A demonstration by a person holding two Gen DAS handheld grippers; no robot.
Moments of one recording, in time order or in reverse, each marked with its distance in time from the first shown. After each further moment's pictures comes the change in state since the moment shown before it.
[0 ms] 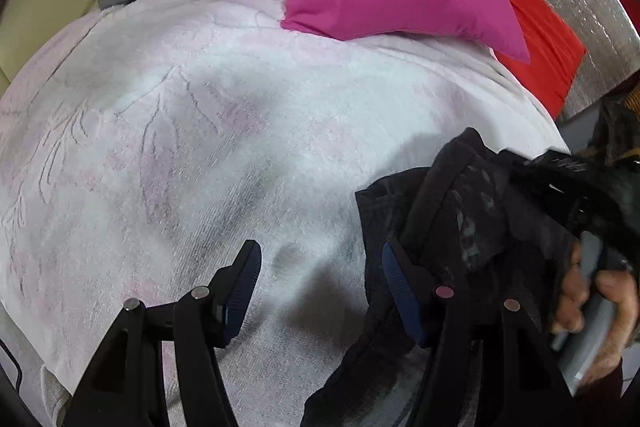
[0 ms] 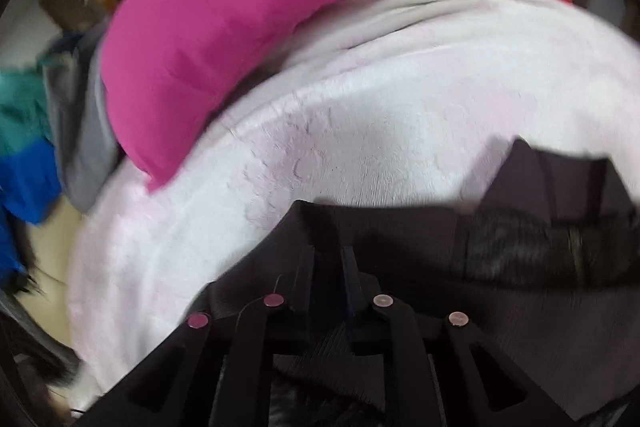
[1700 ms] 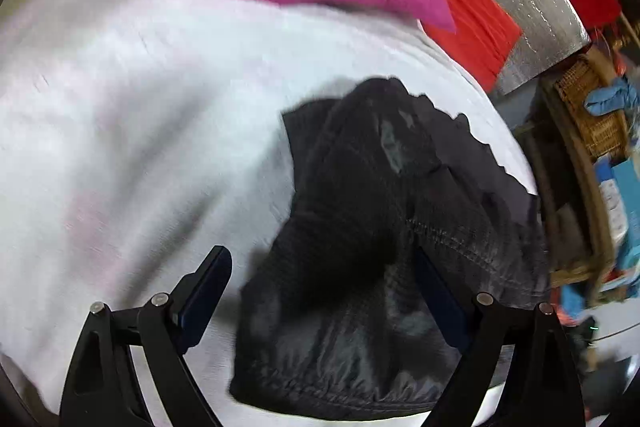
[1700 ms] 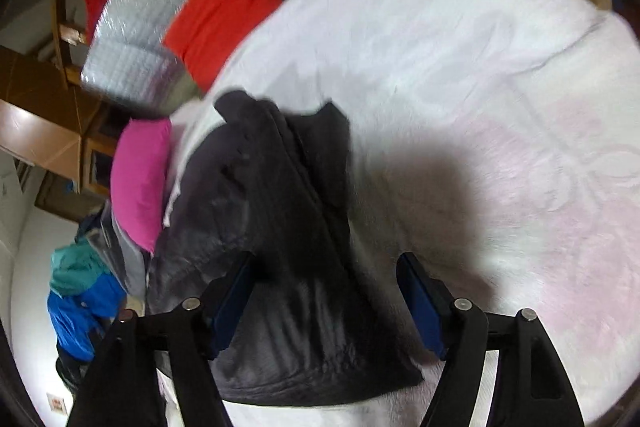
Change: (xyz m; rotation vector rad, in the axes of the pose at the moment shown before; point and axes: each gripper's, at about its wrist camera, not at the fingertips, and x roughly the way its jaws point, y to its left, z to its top) left arm -0.009 0.002 -0.042 0.040 0.064 -0.285; right arm -0.217 -0.310 -0.224 0.497 -0.190 0.091
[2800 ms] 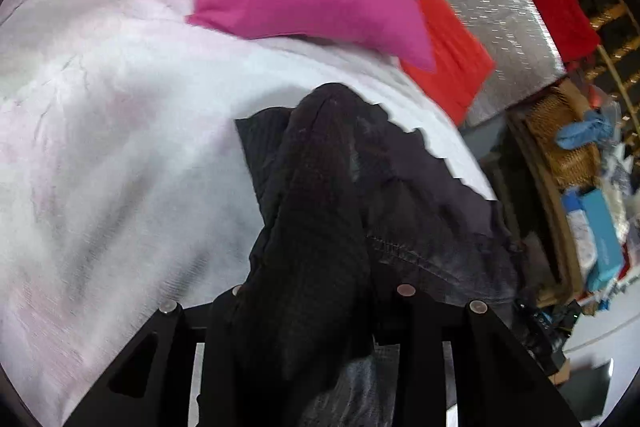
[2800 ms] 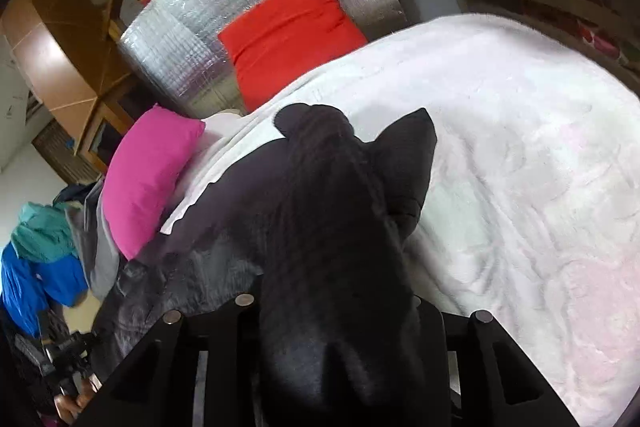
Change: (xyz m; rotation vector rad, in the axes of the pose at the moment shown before) left arm 0.024 -0.003 0.037 -0.023 -0.104 -0.117; right arm 0.081 0.121 0.023 -0.260 -0.243 -0.088
